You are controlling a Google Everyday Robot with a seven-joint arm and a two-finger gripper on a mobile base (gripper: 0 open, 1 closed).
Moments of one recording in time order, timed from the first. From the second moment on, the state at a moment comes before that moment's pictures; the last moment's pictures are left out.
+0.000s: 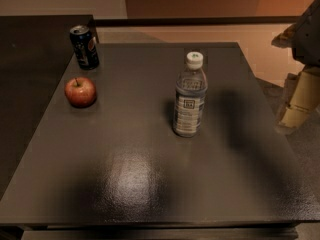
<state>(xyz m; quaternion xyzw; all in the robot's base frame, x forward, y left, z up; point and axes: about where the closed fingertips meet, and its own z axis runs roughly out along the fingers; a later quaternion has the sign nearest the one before) 0.438 -0.217 0.976 -0.60 0.78 -0.03 0.16</state>
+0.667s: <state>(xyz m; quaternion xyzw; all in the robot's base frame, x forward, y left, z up) 0.440 -0.208 0.974 -0.60 0.78 -0.02 0.17</state>
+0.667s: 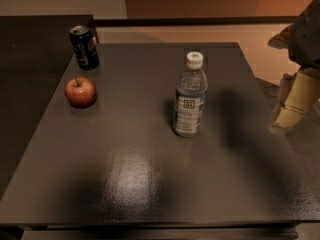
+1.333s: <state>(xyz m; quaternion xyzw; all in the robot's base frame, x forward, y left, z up) 0.460 -0.160 0.958 -0.57 0.78 0.05 0.26</state>
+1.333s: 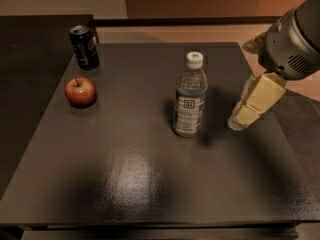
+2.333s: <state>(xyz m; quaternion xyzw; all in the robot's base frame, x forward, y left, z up) 0.475 -0.093 0.944 -0.57 0.74 0.15 0.32</state>
